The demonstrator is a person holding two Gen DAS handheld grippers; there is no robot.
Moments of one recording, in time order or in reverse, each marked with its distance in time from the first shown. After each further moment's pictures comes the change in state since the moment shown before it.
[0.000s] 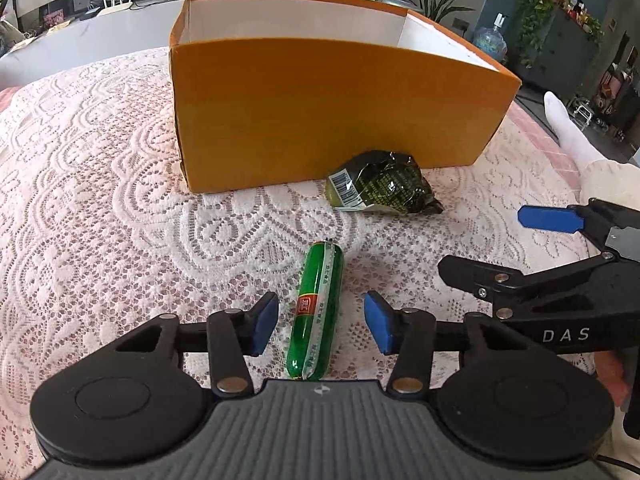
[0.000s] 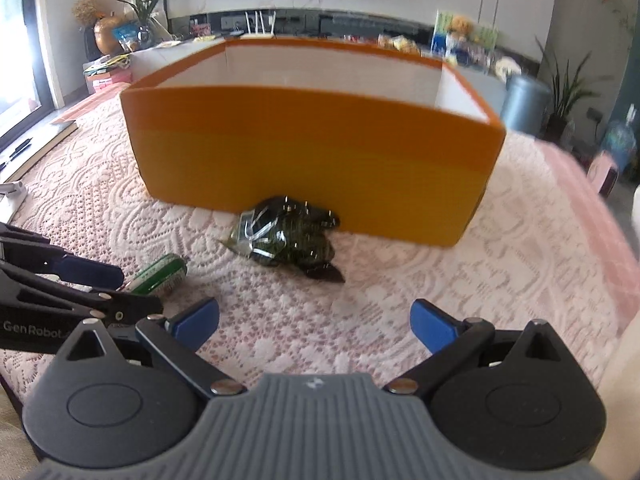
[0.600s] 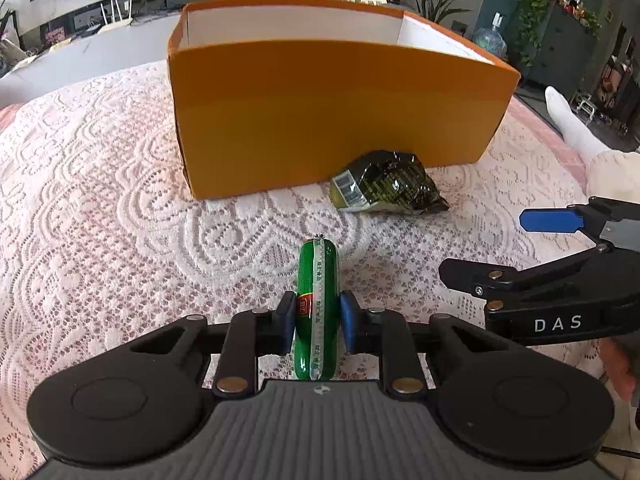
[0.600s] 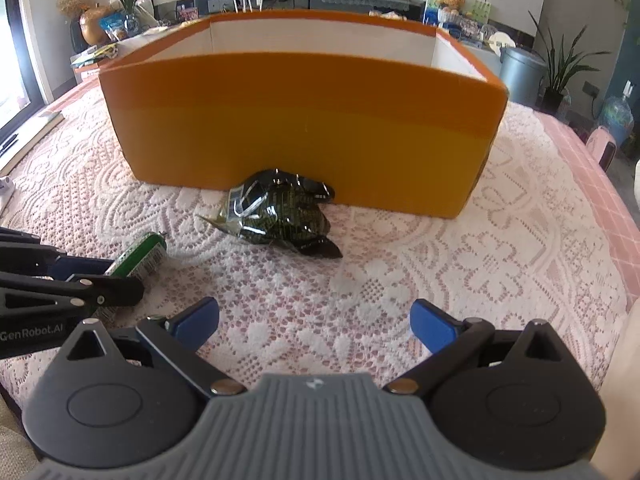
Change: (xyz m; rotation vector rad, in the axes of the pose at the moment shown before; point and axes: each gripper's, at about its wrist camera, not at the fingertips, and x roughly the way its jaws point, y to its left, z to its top) left arm -0.001 -0.004 -0.003 0.041 -0.043 0.034; right arm 0.013 -0.001 -0.005 0.024 0.039 -0.019
